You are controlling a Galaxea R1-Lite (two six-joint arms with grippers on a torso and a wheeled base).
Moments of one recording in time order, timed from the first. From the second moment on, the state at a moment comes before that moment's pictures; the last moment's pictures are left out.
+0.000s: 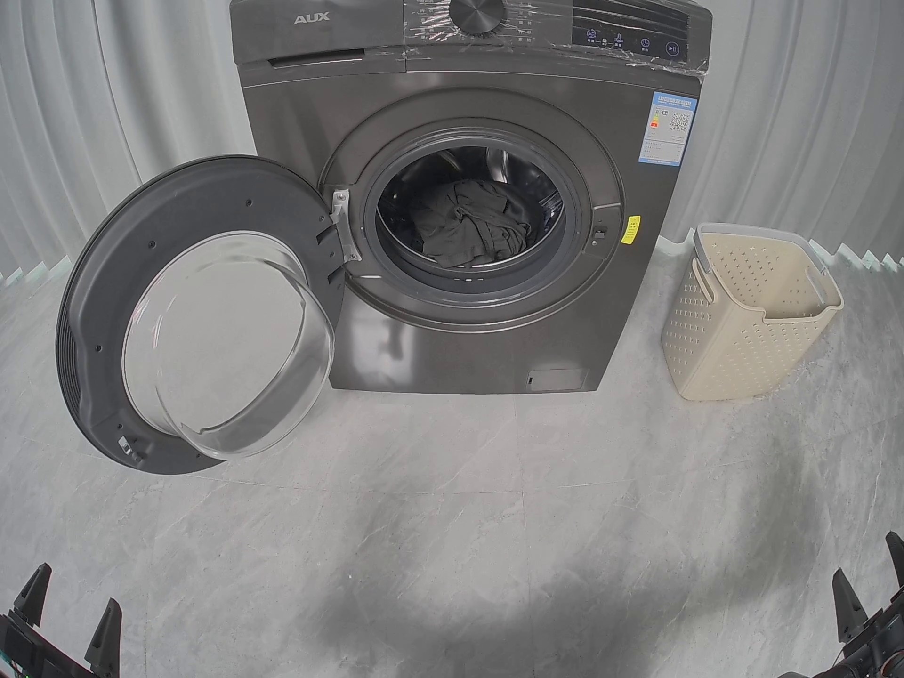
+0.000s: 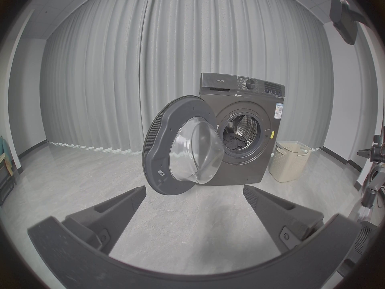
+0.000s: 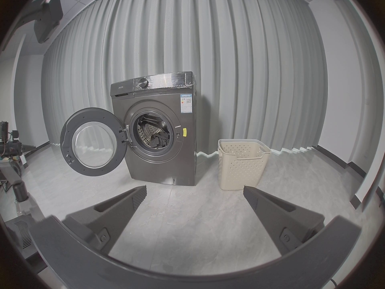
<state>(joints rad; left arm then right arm) 0.00 0.01 -0.02 0.00 0.00 -0.03 0.00 0.01 -0.02 0.00 0.04 -0.01</state>
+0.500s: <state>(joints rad) 0.00 0.01 -0.02 0.00 0.00 -0.03 0.00 0.01 -0.02 0.00 0.04 -0.01</state>
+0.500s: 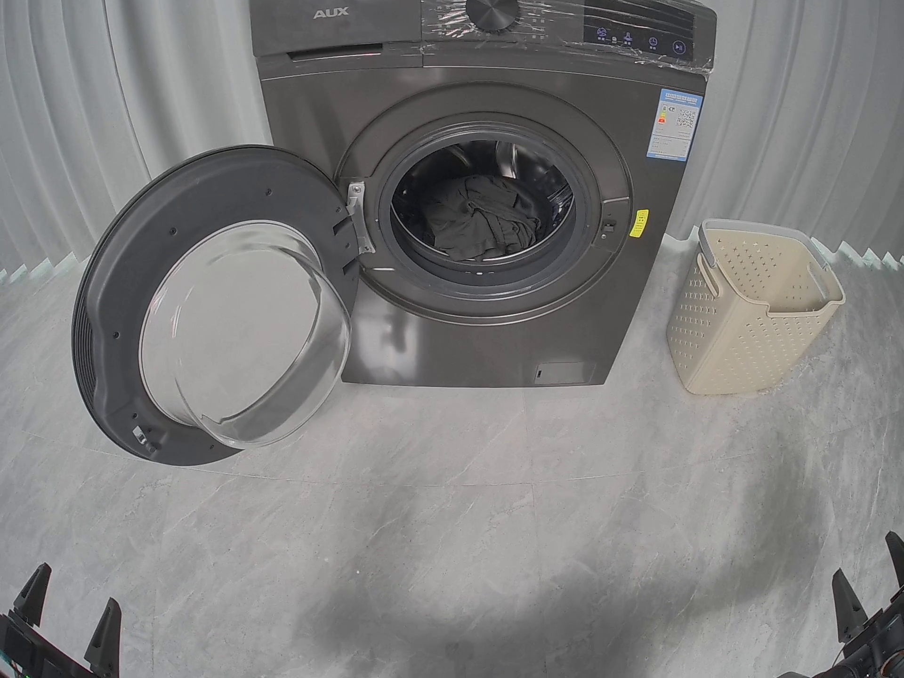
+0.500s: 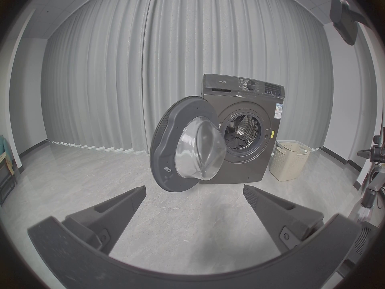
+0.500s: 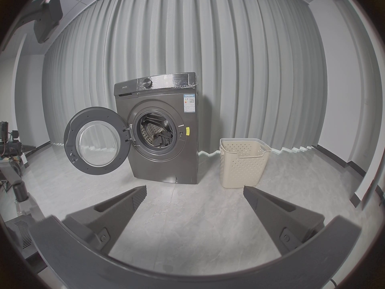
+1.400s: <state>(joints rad) 0.00 0.01 -0.02 0.00 0.00 -0.03 -0.01 0.01 -0.02 0.00 0.04 -0.01</state>
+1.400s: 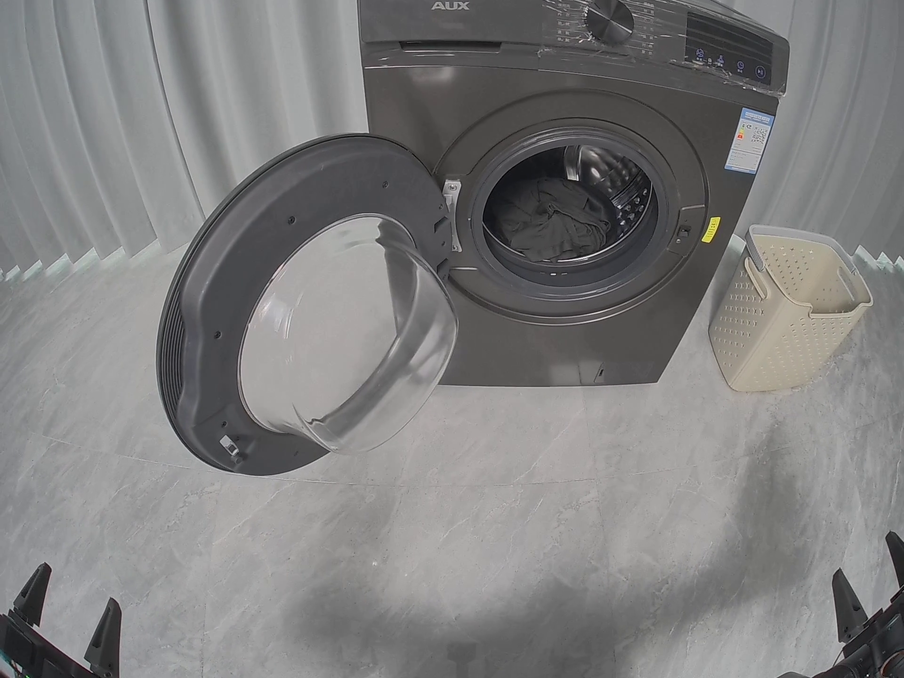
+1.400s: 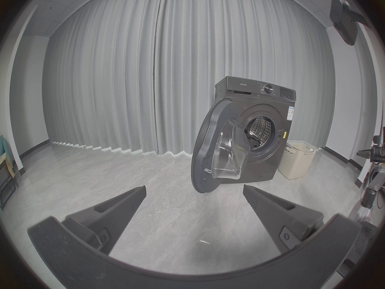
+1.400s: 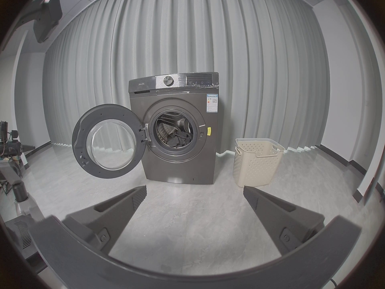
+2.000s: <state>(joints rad) 0.00 0.02 -0.02 0.00 0.00 -0.01 0.00 0.02 -0.02 0.00 0.04 -0.01</state>
